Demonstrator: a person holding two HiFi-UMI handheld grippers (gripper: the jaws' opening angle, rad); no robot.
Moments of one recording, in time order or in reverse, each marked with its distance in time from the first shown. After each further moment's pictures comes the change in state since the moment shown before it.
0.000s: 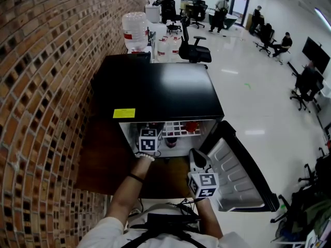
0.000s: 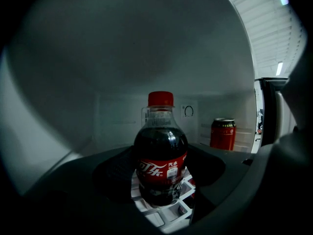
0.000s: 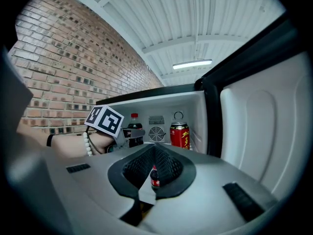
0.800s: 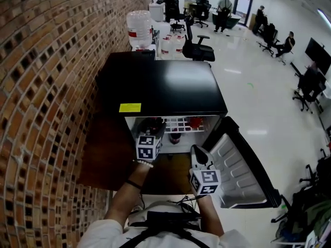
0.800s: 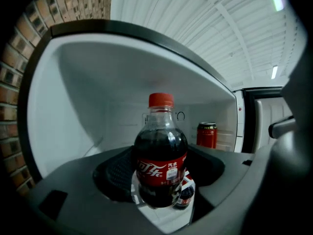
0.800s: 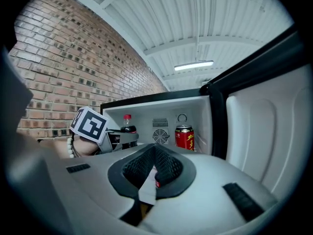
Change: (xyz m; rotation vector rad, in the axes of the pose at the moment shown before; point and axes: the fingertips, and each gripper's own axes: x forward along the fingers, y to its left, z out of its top) left arm -0.058 -0.005 -0.005 -0.006 -0.042 -0.031; right arm -0.006 0.016 0.009 -0.006 -0.017 0.019
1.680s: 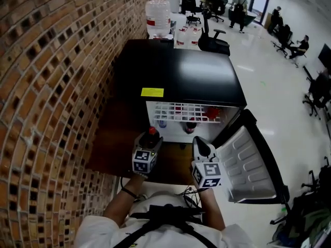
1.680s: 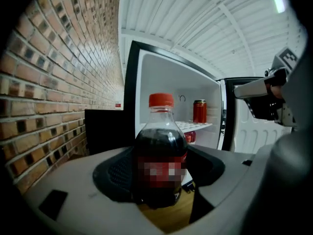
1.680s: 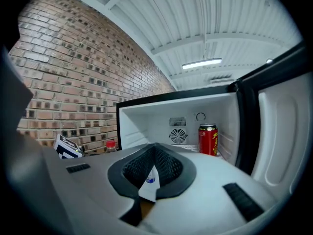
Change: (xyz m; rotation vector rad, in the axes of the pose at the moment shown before) left arm -0.114 0.042 -0.105 -0.024 0.080 0.027; right arm 0.013 0.068 -0.003 -0.010 0.004 0.089
